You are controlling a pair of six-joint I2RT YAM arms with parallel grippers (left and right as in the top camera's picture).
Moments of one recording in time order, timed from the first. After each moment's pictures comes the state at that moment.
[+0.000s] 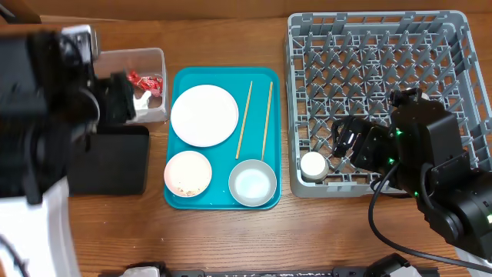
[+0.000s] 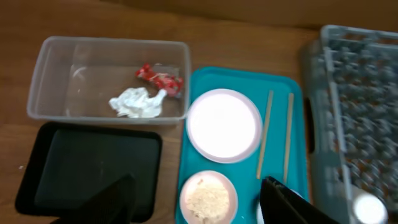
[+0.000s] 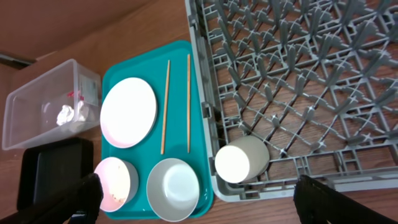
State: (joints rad) left arm 0.02 1.36 2.05 -1.49 0.09 -0.10; right arm 0.44 1.07 1.49 -1.24 0.09 0.69
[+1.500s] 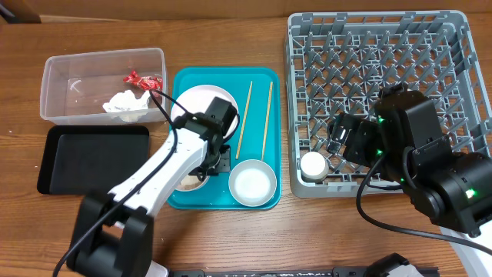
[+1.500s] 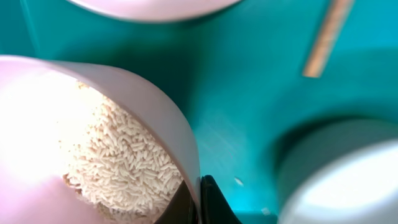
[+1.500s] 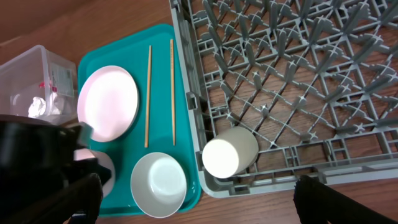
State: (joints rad) left arm -0.43 1.65 1.16 -1.03 -0.06 -0.45; right arm 0.44 1.14 1.49 -1.27 0.09 0.69
